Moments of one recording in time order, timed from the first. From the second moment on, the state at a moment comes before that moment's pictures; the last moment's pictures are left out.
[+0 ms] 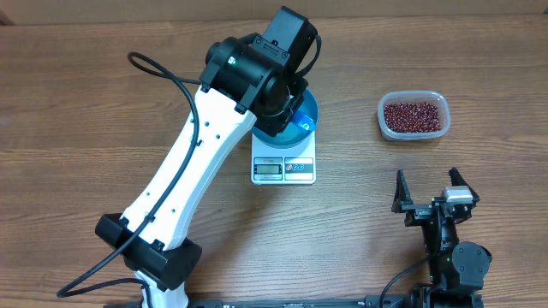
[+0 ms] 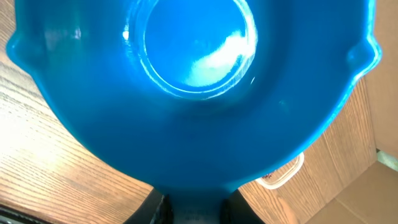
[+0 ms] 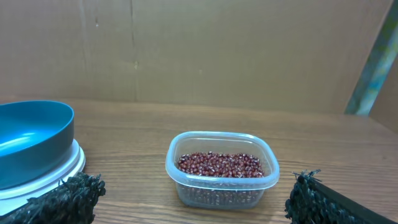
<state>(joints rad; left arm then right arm) -0.61 1.92 2.24 -1.49 0.00 -1.58 -0.12 0.01 0.02 -0.02 -0.14 -0.06</state>
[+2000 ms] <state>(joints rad) -0.74 1.92 2.24 -1.50 0.07 -1.76 -0.12 0.87 0.56 0.14 -1.15 1.08</state>
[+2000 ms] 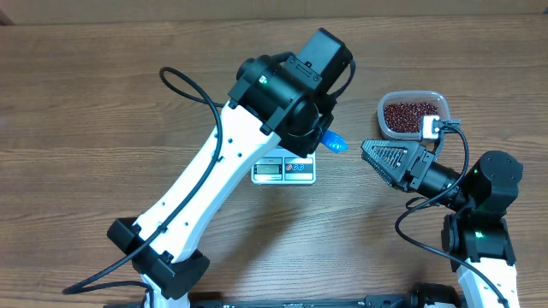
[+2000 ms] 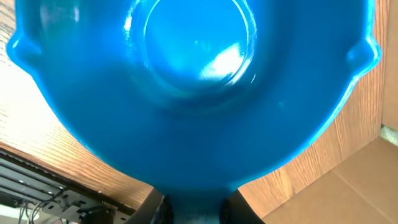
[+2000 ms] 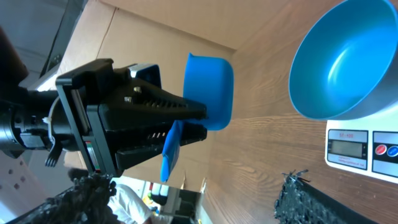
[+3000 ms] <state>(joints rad) -0.84 1.98 2.24 -1.41 0.09 -1.80 -0.12 0.87 0.56 0.14 -1.22 1.05</state>
